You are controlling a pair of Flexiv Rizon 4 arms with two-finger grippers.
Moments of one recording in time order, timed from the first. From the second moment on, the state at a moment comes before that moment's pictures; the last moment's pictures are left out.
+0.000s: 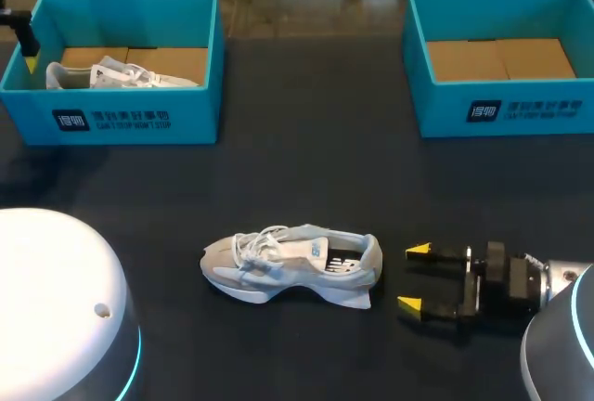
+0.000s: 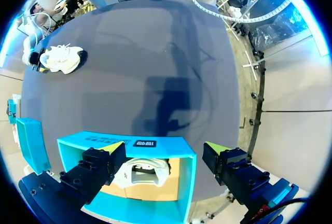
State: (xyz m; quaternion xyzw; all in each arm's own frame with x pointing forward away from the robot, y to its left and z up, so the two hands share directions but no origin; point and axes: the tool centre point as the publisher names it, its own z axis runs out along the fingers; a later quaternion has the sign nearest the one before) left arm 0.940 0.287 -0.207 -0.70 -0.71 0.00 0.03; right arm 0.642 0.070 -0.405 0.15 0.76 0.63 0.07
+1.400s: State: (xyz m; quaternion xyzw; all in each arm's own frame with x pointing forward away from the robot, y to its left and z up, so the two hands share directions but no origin) left arm 0.940 0.287 -0.207 -0.70 -0.71 0.00 0.03; right arm 0.661 0.138 -0.409 0.14 0.76 0.63 0.06
